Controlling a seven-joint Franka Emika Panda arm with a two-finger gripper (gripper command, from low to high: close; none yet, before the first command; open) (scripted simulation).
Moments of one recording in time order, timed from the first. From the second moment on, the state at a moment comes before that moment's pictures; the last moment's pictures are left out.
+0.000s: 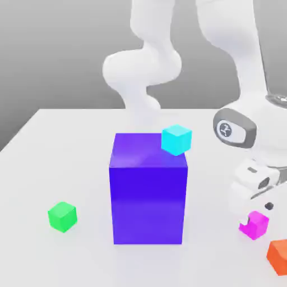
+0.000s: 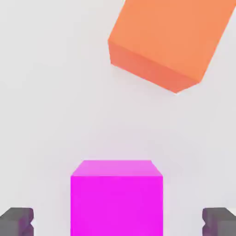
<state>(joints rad) 0.56 0.37 0.10 -2.57 -0.18 2.94 1.02</state>
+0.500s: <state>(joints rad) 0.47 0.15 0.15 -2.61 -0.07 2.79 0.93</state>
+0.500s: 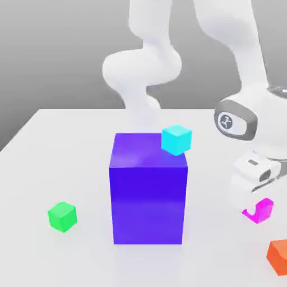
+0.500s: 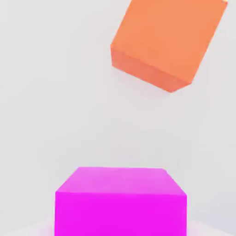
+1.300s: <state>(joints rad) -0.24 -0.17 -0.38 -2.77 -0.15 2.69 0.53</state>
